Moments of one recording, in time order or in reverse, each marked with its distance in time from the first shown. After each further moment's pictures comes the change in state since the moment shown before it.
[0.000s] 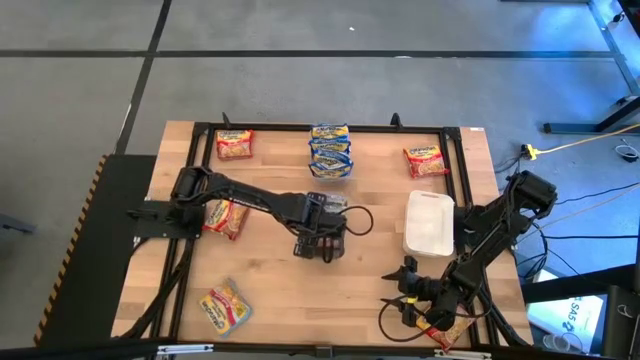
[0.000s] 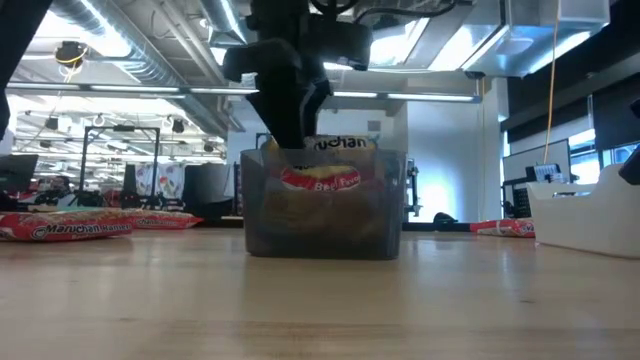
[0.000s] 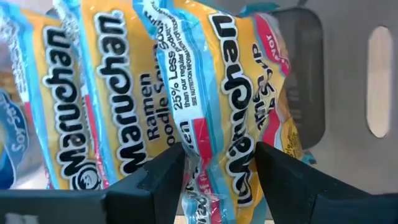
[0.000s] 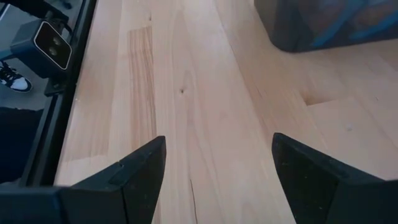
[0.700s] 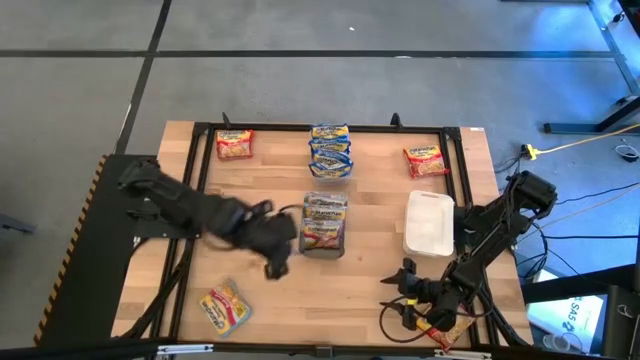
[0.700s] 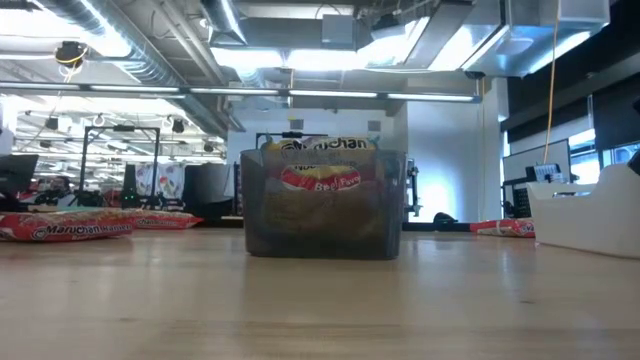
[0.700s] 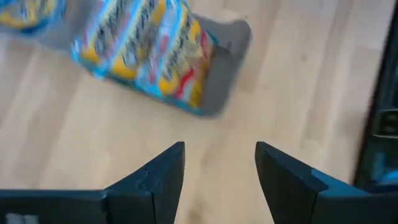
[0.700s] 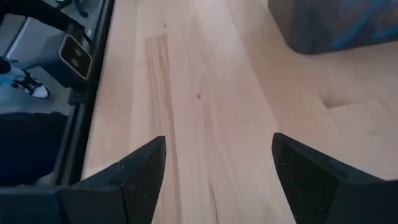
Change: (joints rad) left arm -0.292 -0.404 -0.055 -0.151 -0.074 -0.795; right arm -0.008 0.001 0.001 0.063 -0.018 -0.002
